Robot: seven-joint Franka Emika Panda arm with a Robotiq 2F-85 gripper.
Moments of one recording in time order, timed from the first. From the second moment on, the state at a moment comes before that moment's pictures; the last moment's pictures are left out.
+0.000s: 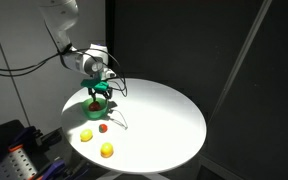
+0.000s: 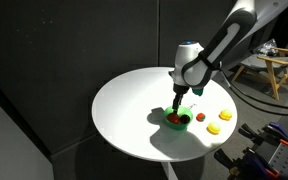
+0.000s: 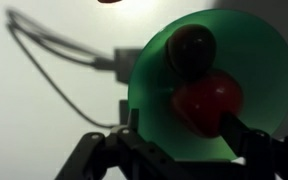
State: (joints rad) arm 0.05 0.51 0.11 -2.18 -0.09 2.71 -0.25
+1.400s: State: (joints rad) arm 0.09 0.19 0.04 -2.46 -0.09 2.69 -0.07
